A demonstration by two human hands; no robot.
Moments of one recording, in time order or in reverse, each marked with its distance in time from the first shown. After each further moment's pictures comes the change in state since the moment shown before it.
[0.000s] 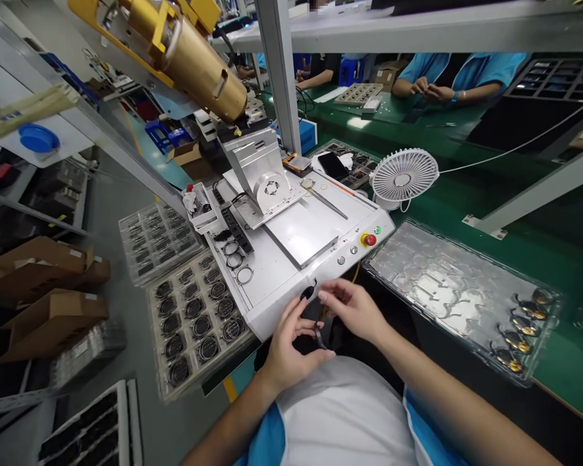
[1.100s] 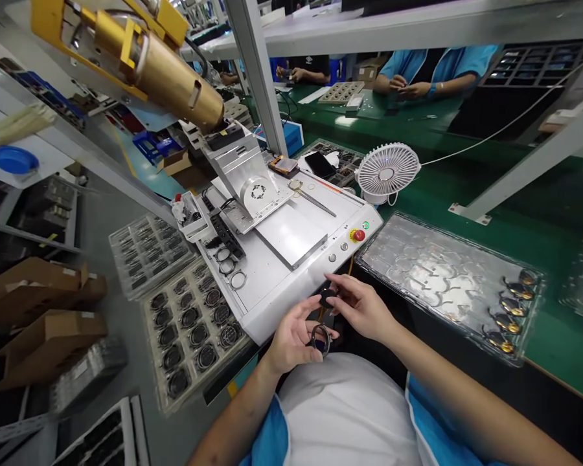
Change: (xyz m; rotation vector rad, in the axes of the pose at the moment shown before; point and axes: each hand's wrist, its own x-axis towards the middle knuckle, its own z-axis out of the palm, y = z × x) left_hand 0.028 0.006 0.002 -0.576 -0.344 -0.194; right_hand -0.019 0.004 -0.022 -0.068 0.019 -0.299
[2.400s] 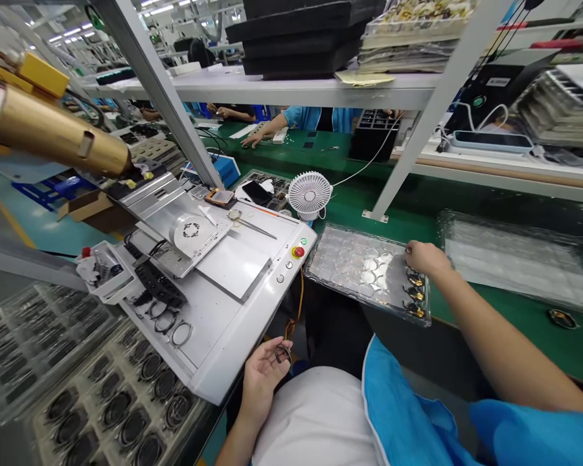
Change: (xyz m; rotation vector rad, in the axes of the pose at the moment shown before) left_hand 0.003 -0.038 -0.010 0.129 0.365 -0.090; right_hand -0.044 0.022 -0.293 -1.096 0.457 0.508
